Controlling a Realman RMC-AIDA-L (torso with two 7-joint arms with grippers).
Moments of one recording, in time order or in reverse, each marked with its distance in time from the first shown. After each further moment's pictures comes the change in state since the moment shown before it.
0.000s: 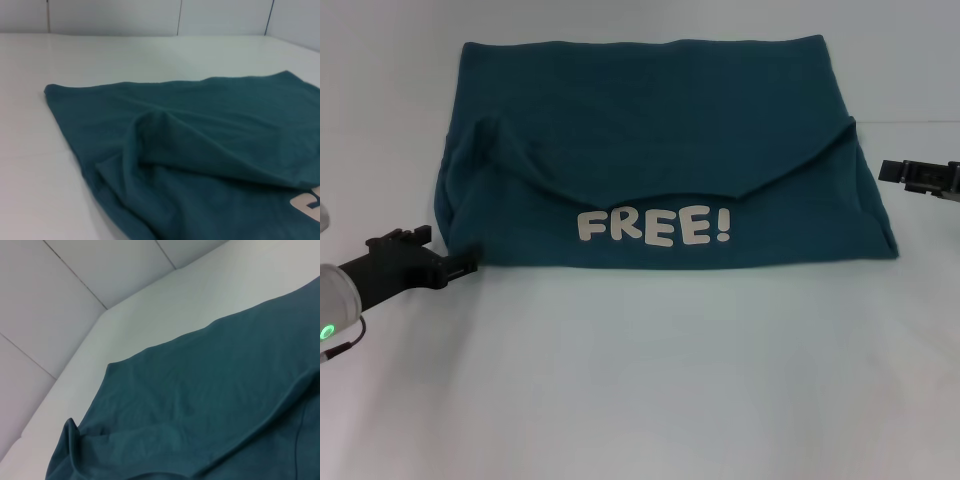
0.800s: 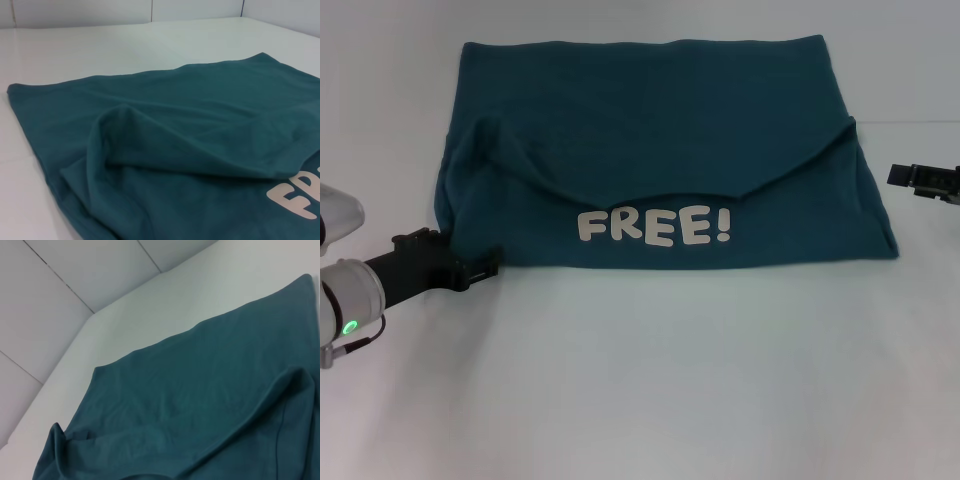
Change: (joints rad) left arm -0.017 -0.002 0.096 -0.003 0.000 -0.034 -0.007; right arm -0.012 0.000 0.001 0.004 0.000 0.027 0.003
